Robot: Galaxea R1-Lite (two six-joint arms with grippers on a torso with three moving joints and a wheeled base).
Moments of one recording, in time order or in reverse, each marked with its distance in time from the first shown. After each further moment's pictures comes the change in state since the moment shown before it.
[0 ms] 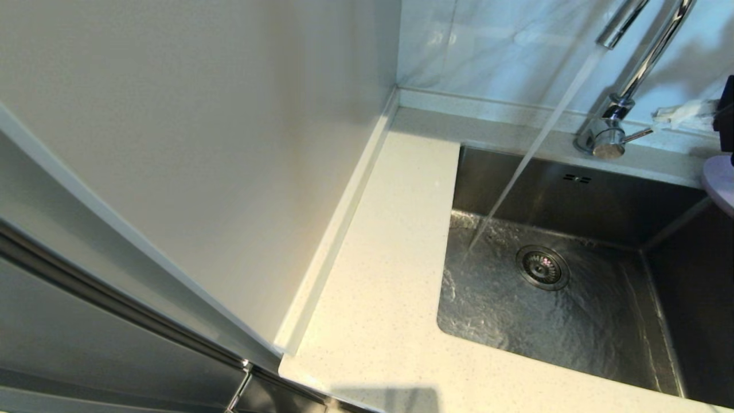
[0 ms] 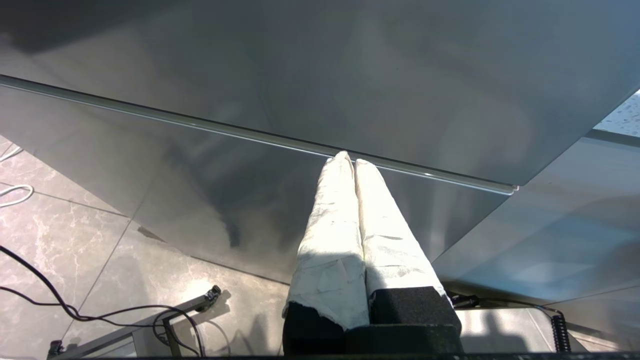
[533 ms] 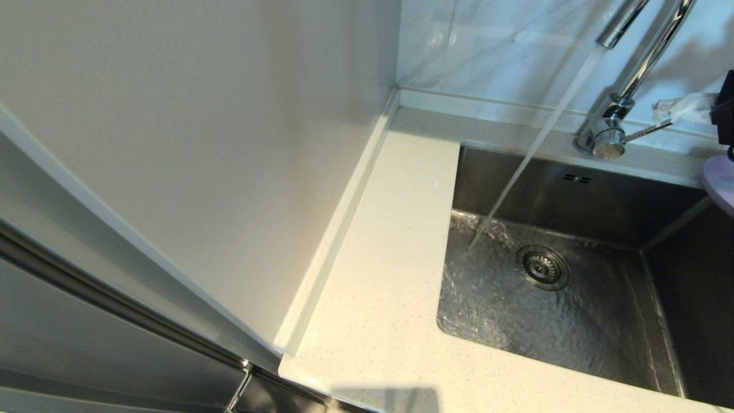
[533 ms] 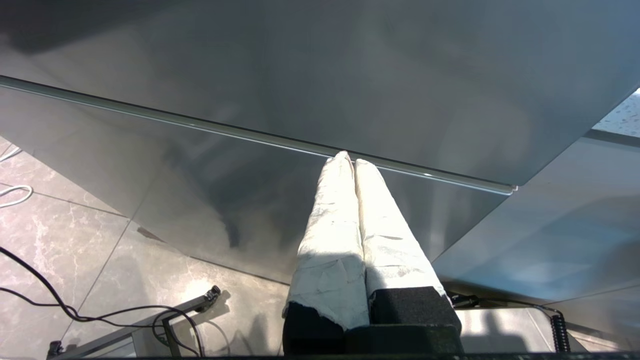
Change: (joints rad) left arm 0.000 0.000 0.000 0.000 0.000 0.000; right arm 0.000 0.014 0.000 -0.087 -0.001 0.027
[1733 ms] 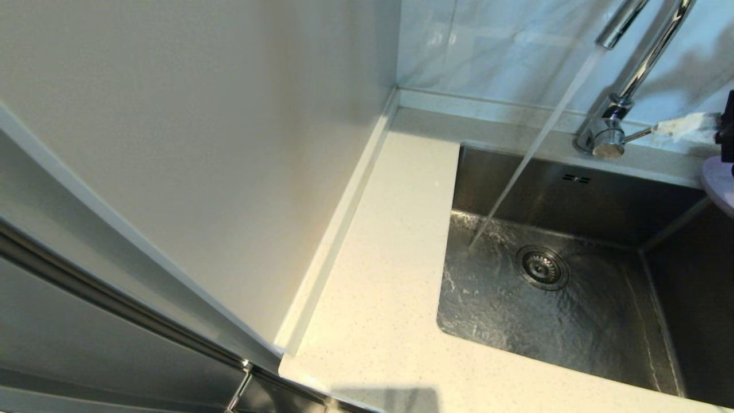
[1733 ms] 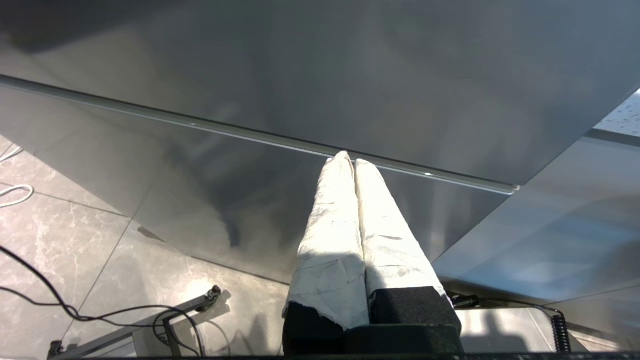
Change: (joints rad) left arm 0.000 0.000 0.000 0.000 0.000 0.000; right arm -0.027 0.007 0.001 0.205 0.076 -0.183
